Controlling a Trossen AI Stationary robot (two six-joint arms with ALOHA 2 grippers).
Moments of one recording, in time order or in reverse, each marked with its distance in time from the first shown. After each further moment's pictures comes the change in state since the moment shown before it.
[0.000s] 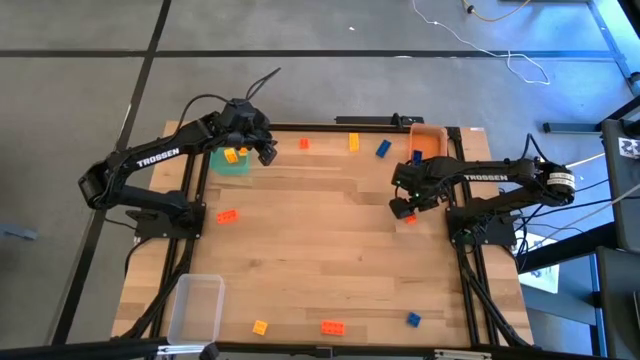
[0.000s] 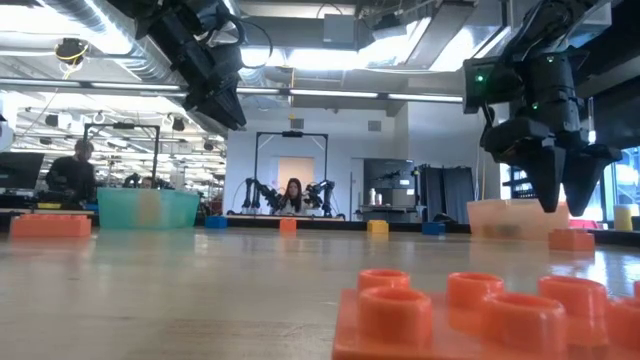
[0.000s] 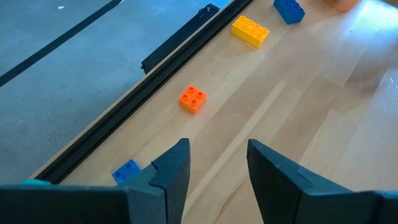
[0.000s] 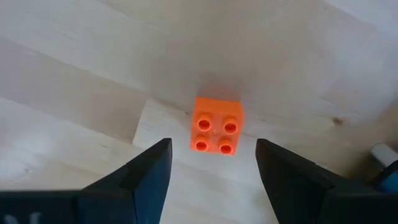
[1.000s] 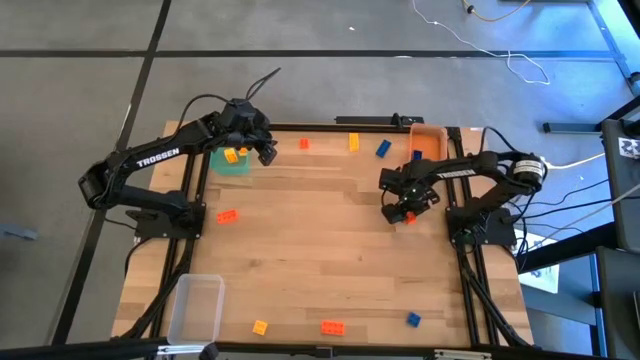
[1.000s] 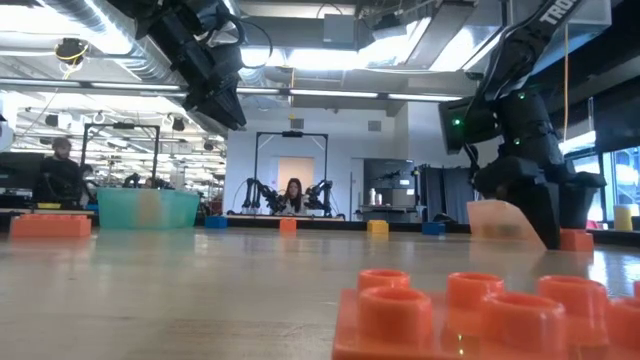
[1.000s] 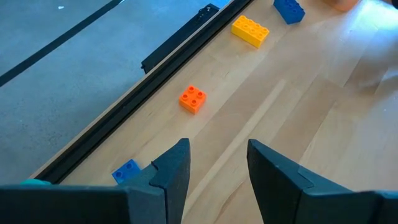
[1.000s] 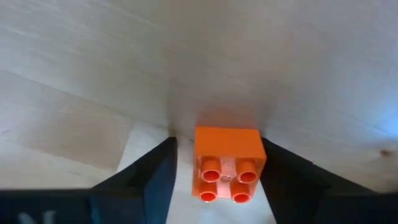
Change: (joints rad) left arm 0.000 0.000 0.000 0.000 0.000 0.000; right arm -0.002 0.296 0.007 0.108 -0.057 -0.082
